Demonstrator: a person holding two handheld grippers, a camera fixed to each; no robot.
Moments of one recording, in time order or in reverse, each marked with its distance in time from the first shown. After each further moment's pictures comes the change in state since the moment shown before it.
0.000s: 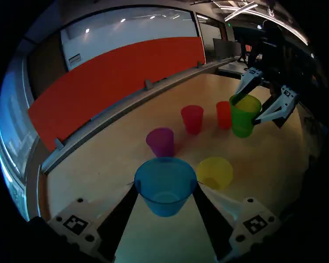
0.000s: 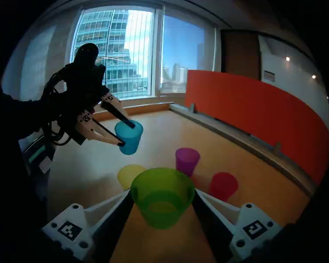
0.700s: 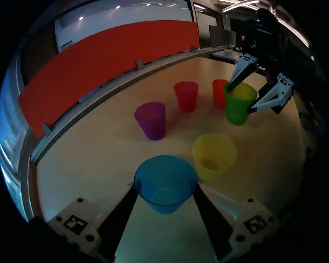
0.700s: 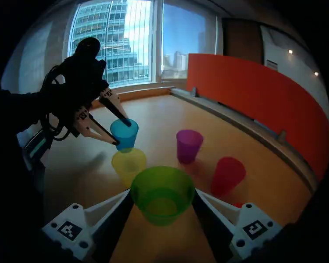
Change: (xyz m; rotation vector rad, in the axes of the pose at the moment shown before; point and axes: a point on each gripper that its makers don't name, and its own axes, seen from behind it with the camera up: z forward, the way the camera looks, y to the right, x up) left arm -0.046 0.013 0.028 -0.076 -0.106 -0.011; right arm -0.035 0.003 0.020 0.016 -0.105 0.011
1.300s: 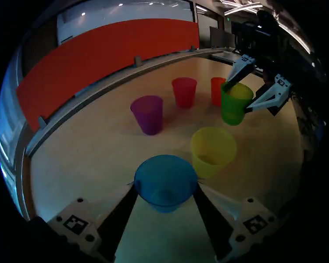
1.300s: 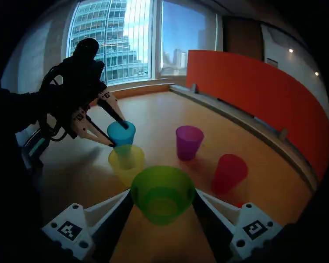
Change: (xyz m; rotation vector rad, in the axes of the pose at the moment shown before) left arm -0.015 0.008 0.010 -0.038 0.001 -0.039; right arm -0.007 0.000 0.009 -0.003 -0.020 0.001
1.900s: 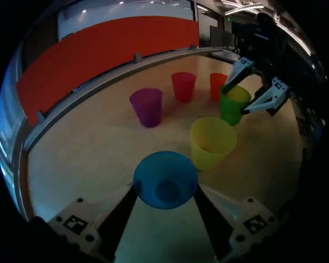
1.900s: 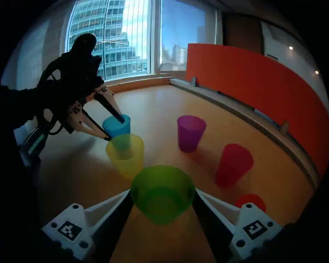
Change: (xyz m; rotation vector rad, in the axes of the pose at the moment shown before) left arm -0.017 0.001 0.001 -0.015 -0.012 -0.011; right arm -0.024 0.000 0.012 -0.006 -0.036 0.004
